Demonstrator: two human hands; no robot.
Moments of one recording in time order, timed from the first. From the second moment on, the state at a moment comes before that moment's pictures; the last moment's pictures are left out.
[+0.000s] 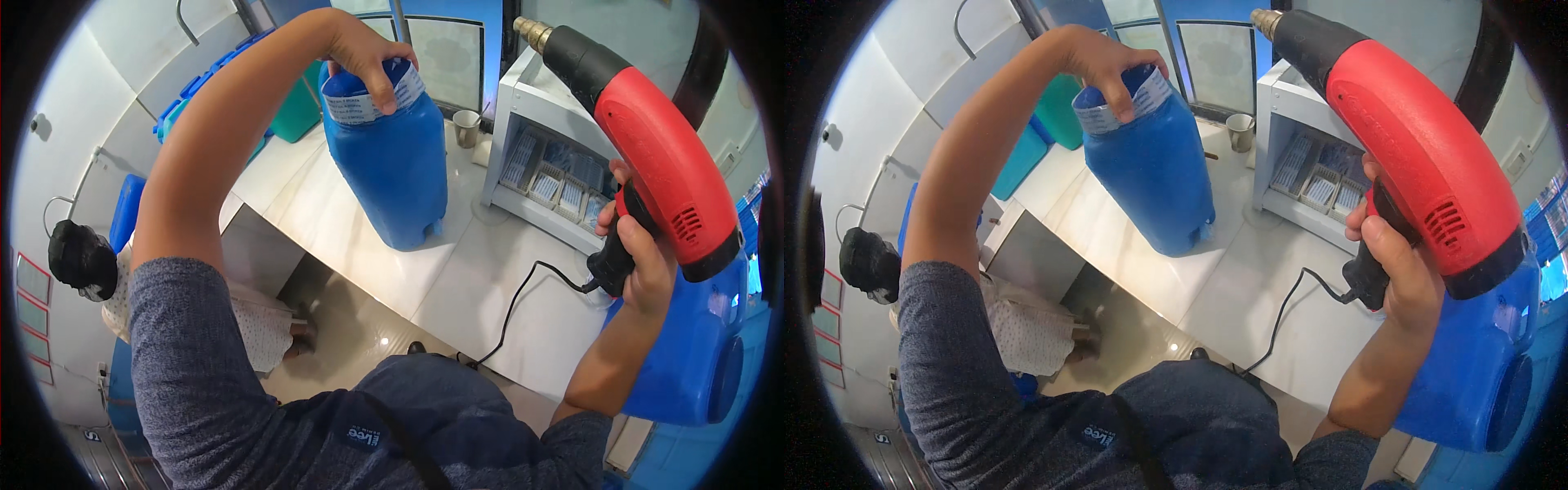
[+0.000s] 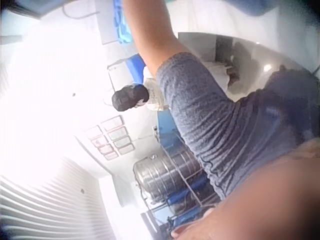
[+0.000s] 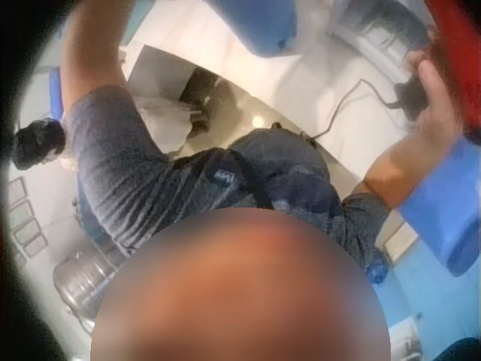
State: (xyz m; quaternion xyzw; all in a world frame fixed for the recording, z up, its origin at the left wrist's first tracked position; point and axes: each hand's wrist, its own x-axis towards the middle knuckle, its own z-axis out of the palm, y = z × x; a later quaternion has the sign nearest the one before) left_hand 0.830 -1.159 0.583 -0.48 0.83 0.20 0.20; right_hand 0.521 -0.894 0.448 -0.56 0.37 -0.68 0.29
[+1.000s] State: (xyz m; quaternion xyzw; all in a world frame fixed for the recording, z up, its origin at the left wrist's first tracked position) left_hand 0.855 -1.145 0.586 -0.36 0.91 0.07 0.17; right_hand 0.508 -0.880 0.388 -0.51 0.41 -0.67 0.34
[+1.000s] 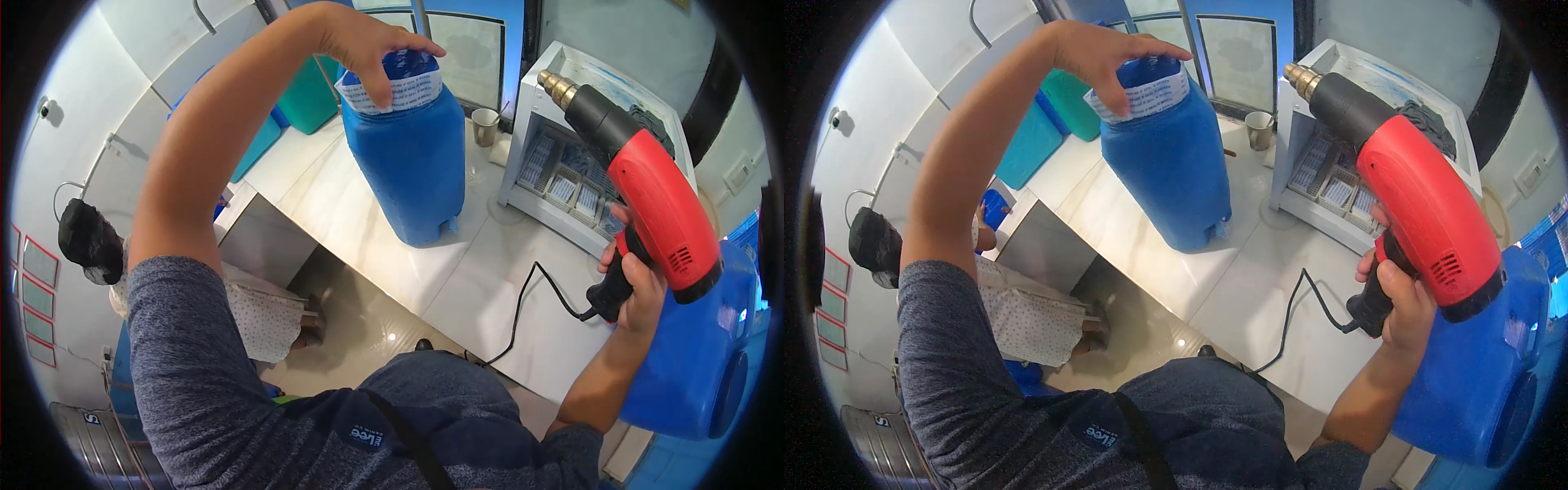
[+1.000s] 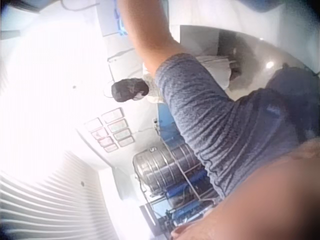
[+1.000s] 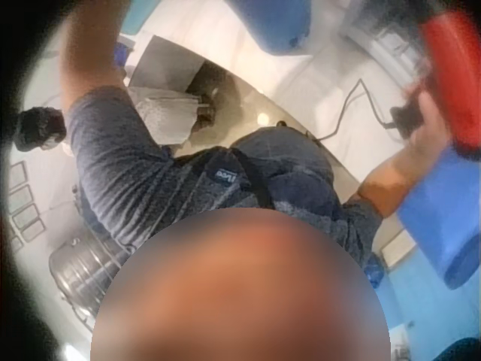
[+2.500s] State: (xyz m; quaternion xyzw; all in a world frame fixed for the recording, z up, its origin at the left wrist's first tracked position) left_hand 0.901 -1.146 0.569 -0.48 0.87 0.10 -0.02; right_hand 0.563 -0.871 0.376 -0.51 0.39 -0.62 0.45
